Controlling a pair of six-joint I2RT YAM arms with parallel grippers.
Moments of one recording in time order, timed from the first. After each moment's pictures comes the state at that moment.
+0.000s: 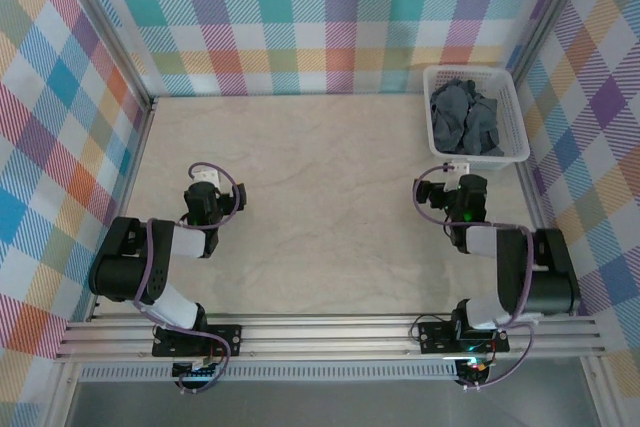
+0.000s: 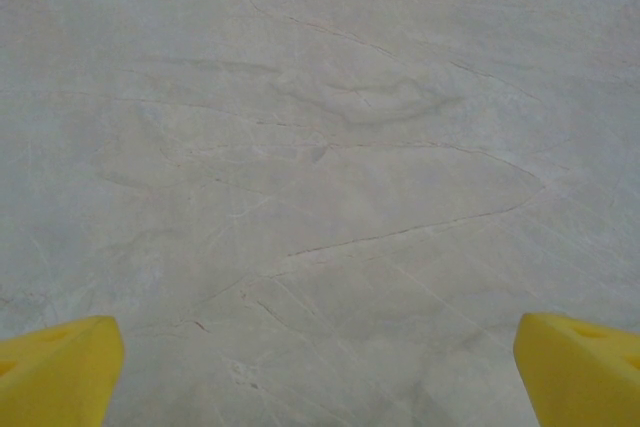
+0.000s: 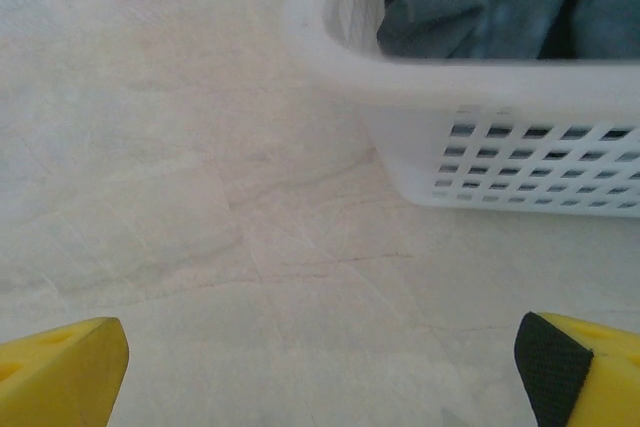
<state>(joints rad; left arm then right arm) -0.09 1.55 0.40 0.68 -0.17 -0.12 0.00 1.40 0.43 0.52 -0.10 0.08</state>
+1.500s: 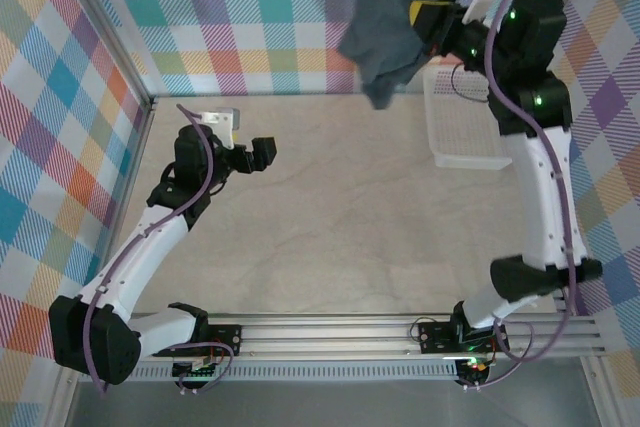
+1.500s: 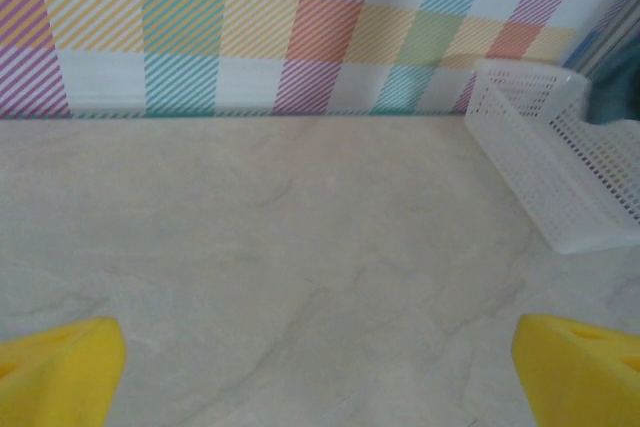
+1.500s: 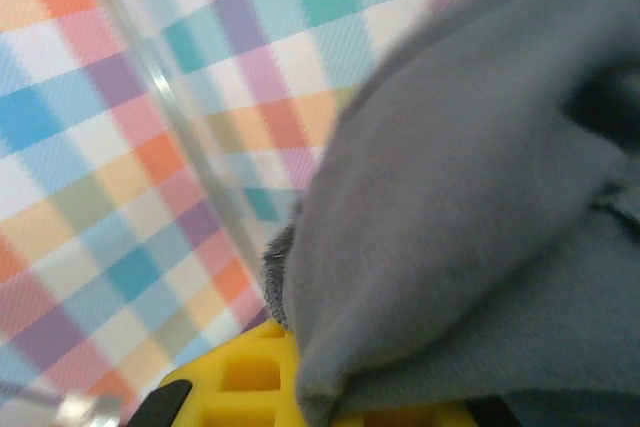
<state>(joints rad) -0.29 1.15 0.99 -0.17 0.14 -0.24 0.22 1.54 2.11 -0.56 -0.49 0.35</state>
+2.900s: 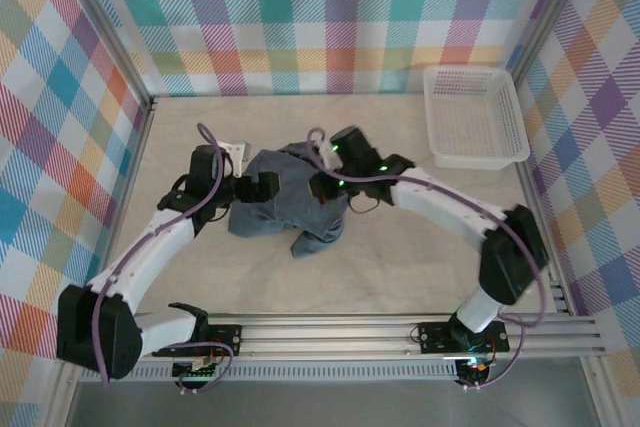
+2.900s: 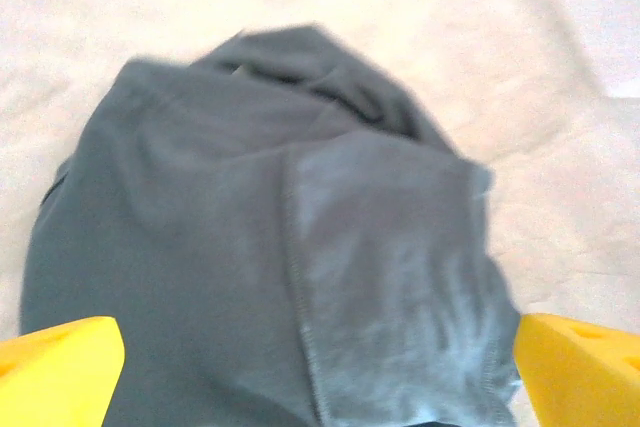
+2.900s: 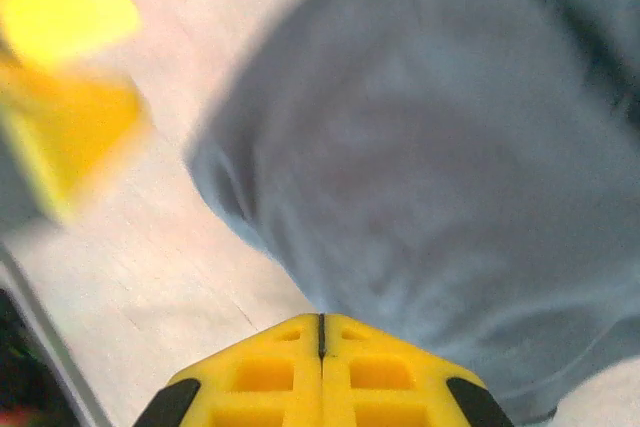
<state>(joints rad) -0.29 1.15 0.83 -0.31 0.23 -0.23 0.74 1.58 1.32 -0.46 -0.25 0.32</state>
